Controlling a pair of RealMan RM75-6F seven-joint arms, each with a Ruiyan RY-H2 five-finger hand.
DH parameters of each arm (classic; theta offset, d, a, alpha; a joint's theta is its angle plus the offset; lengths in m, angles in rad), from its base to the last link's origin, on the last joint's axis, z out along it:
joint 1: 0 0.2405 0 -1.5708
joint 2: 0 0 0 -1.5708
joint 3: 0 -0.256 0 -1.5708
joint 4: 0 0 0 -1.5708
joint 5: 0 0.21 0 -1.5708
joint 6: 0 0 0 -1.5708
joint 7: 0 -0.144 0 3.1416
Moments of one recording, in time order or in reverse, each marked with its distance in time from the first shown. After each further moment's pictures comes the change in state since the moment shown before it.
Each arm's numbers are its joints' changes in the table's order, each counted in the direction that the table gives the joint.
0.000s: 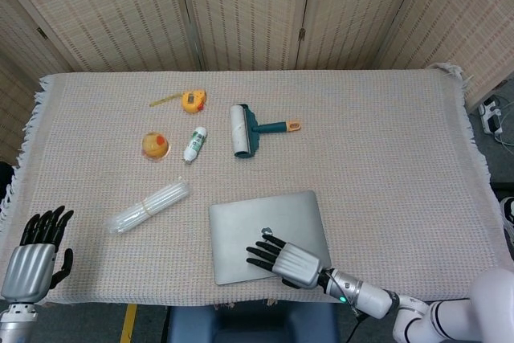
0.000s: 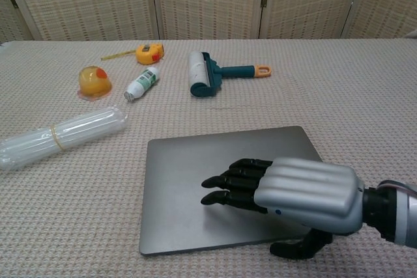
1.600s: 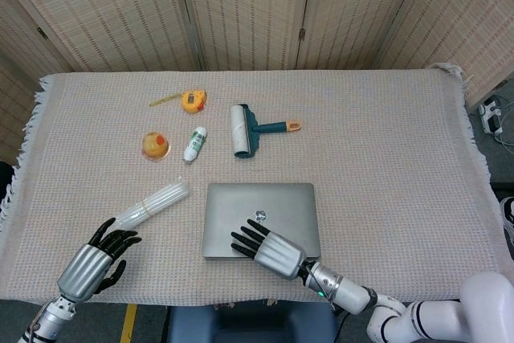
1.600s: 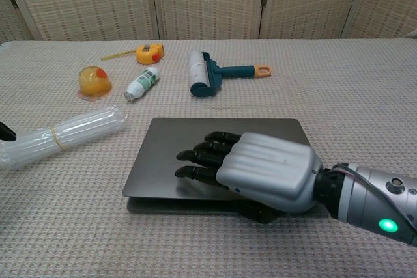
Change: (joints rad) left arm -0.143 -0.196 -0.103 -0.438 0.375 -0.008 0.346; right arm -0.016 -0.079 -0.153 0.048 0.120 -0.072 0.397
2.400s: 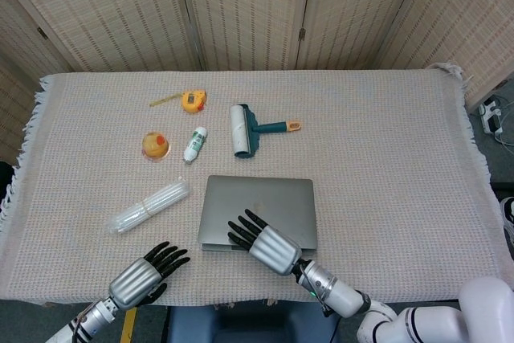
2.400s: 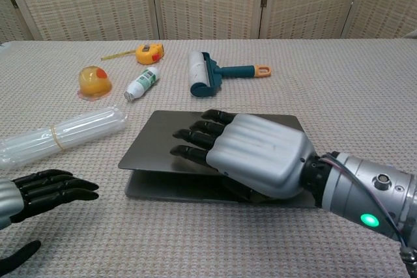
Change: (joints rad) left arm -0.154 -0.108 -0.095 -0.014 0.046 -0.267 -0.011; right arm -0.028 -0.034 -0.058 0.067 0.108 0.027 0.288
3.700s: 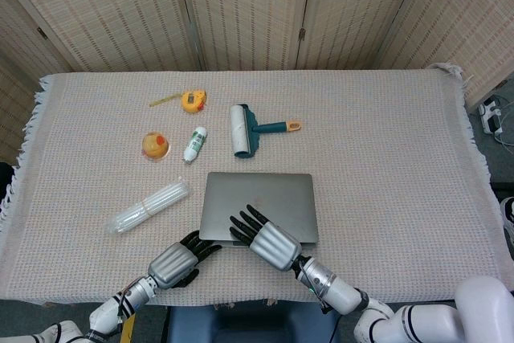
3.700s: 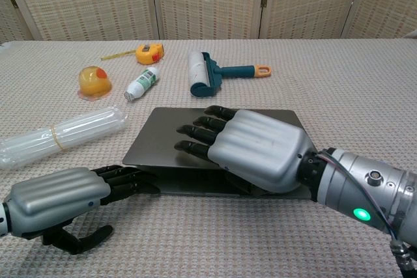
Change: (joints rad) left arm -0.179 -0.089 0.085 0.137 -0.252 -0.275 -0.178; right arm 0.010 -0.016 -0.006 -0.026 0.037 0.008 0.043
